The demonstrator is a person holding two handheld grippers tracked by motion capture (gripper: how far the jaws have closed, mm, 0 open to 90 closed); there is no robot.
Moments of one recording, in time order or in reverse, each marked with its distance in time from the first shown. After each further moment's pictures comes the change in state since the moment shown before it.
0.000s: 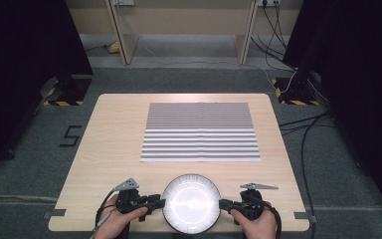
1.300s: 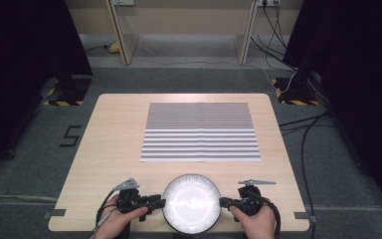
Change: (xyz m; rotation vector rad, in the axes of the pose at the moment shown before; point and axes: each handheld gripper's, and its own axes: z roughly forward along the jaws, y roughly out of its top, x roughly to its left) left arm 0.002 0.000 0.000 -0.001 -0.008 -0.016; right arm 0.005 0.012 0.000 0.043 -0.040 0.006
